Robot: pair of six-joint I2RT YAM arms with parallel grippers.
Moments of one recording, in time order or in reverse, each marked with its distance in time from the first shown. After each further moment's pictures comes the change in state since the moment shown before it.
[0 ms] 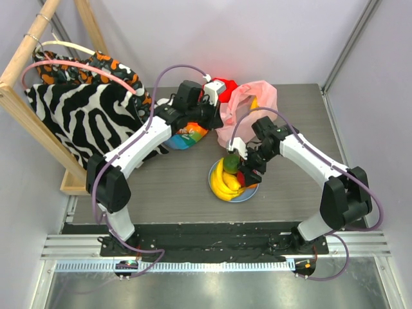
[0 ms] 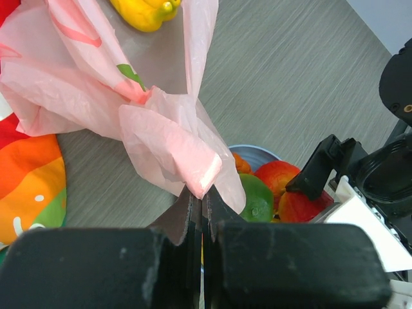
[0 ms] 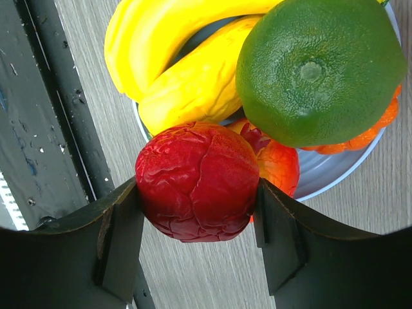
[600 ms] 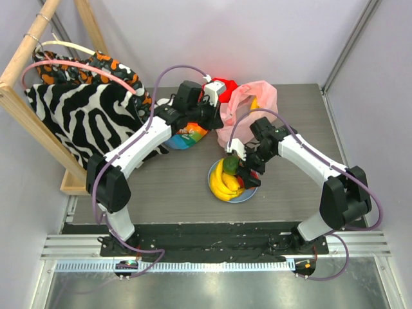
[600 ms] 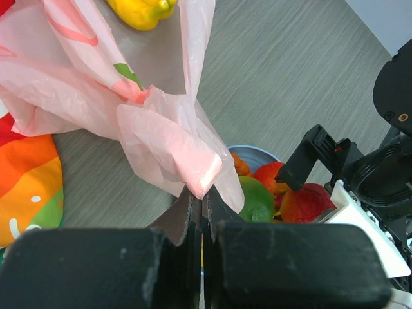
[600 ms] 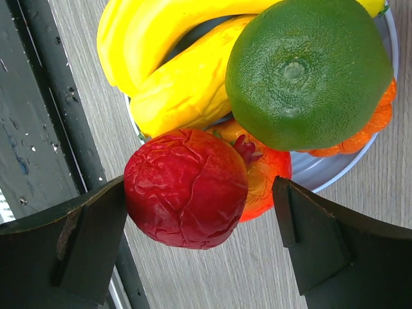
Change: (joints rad) left arm 0.000 0.000 -0.004 0.000 0.010 0.003; right arm 0.020 0.008 -0.002 0.013 0.023 -0.005
